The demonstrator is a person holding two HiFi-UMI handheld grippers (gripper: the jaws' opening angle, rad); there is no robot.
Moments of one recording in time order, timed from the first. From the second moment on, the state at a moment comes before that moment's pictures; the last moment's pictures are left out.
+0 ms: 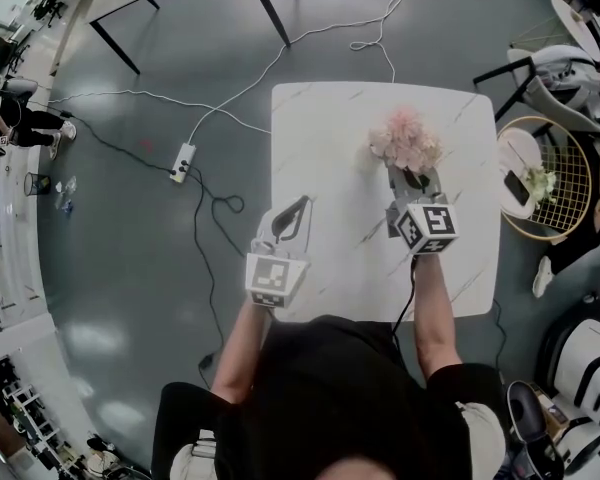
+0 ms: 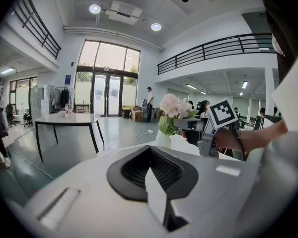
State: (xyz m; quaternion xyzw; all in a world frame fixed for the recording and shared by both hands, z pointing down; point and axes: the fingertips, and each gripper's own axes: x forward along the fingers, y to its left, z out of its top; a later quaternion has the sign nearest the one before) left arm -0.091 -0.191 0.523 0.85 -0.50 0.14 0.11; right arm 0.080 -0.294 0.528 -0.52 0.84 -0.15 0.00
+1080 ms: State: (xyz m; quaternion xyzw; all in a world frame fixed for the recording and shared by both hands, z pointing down) left arm -0.111 -0.153 0.495 0.85 -0.50 0.12 0.09; right arm 0.081 -0.254 0.455 -0.54 0.84 -0.09 0.03
